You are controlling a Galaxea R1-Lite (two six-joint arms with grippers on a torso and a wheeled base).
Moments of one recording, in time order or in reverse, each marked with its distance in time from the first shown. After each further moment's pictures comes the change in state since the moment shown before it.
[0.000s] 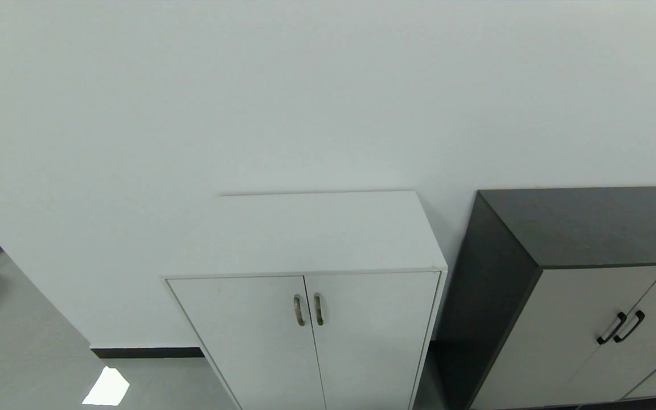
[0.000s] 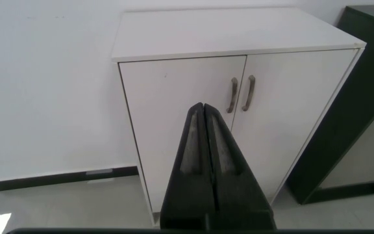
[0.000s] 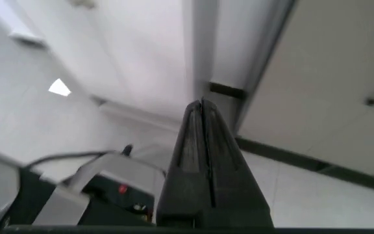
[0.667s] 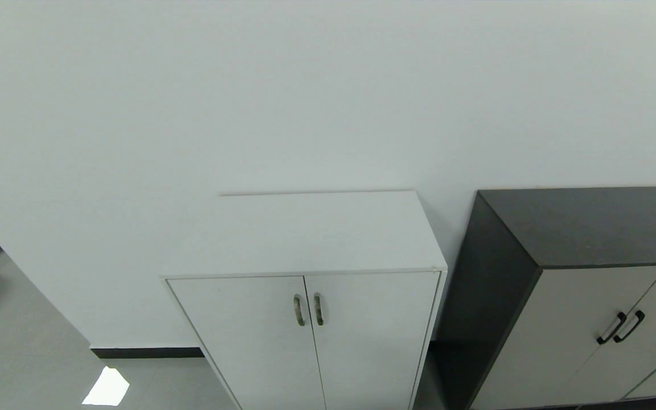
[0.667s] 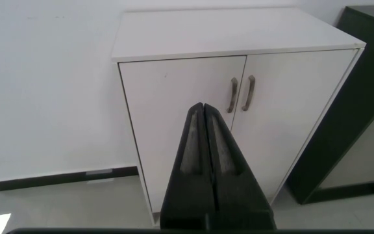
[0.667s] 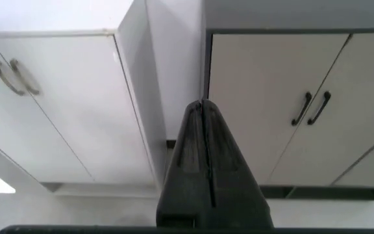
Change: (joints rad) left arm 0.000 0.000 0.000 0.000 0.000 0.000; right arm -0.278 -0.284 0.000 0.000 0.002 0.009
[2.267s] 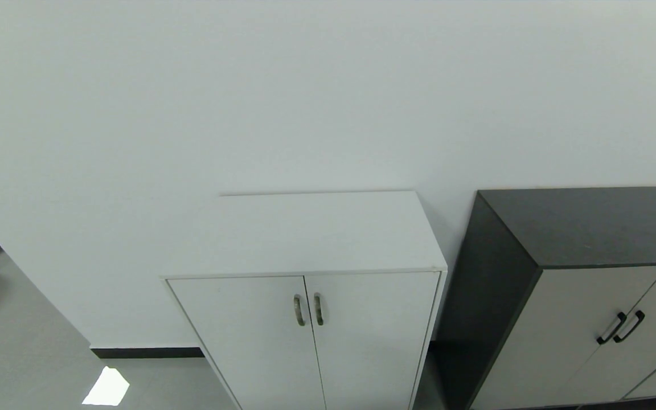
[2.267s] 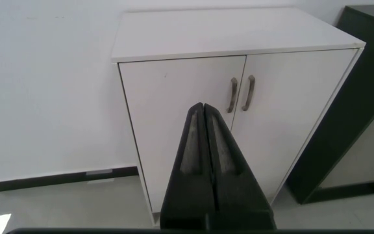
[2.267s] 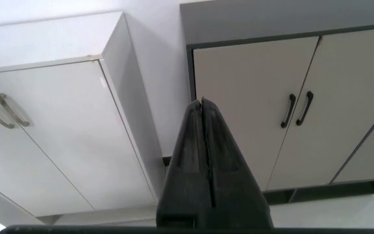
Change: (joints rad) left arm 0.000 0.000 0.000 0.000 -0.002 0.001; right arm -0.053 -0.097 0.001 -0.005 -0.028 0.058
